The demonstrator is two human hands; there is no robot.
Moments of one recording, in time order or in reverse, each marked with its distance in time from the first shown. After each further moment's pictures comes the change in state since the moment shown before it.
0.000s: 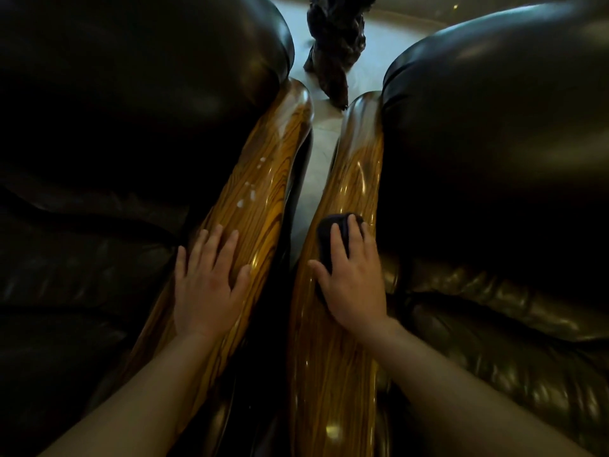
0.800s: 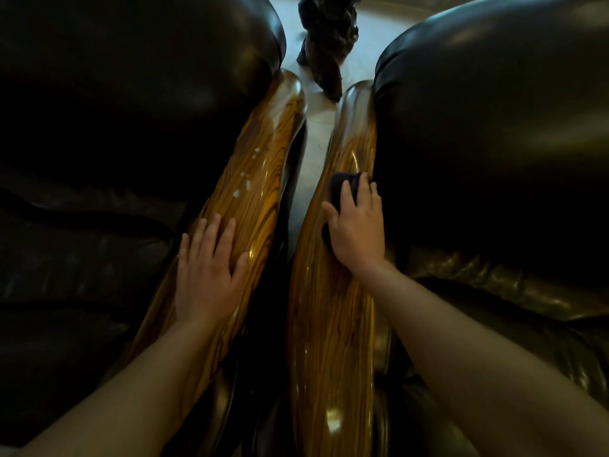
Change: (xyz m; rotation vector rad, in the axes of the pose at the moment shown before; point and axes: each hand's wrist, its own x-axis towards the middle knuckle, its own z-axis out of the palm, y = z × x) left_hand 0.003 0.000 -0.002 0.015 -0.029 0.033; right_hand 0.058 0.011 -0.016 0.054 -0.003 0.171
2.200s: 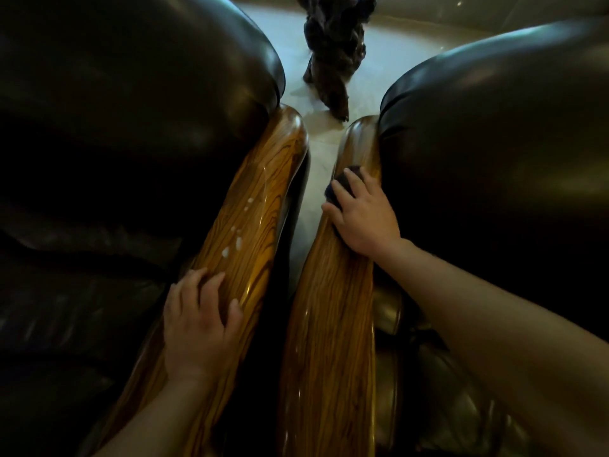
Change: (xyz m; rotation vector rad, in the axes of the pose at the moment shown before) left_hand 0.034 0.021 -0.003 -0.020 0.085 -0.156; right_hand 0.137 0.019 -0.023 -0.193 -0.029 -0.323
